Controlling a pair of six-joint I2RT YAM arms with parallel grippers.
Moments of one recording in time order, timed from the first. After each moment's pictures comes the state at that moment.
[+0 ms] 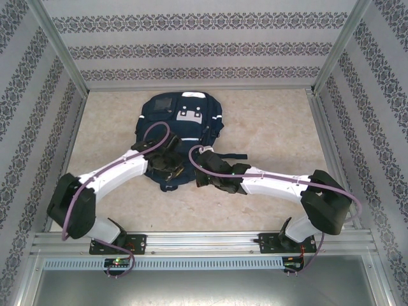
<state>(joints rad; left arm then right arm) -0.55 1.43 1.00 -0.72 0.13 -1.39 0.95 1.51 0.89 -0.21 0.14 0.61</state>
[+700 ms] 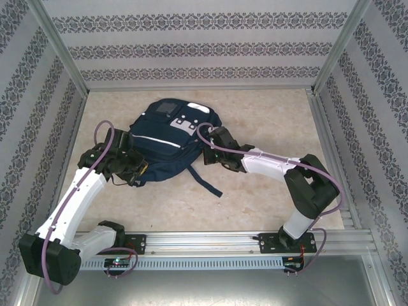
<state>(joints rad) -0.20 1.06 0.97 -0.99 0.22 -1.20 0.65 1.69 0.99 -0.12 -0.04 0.44</state>
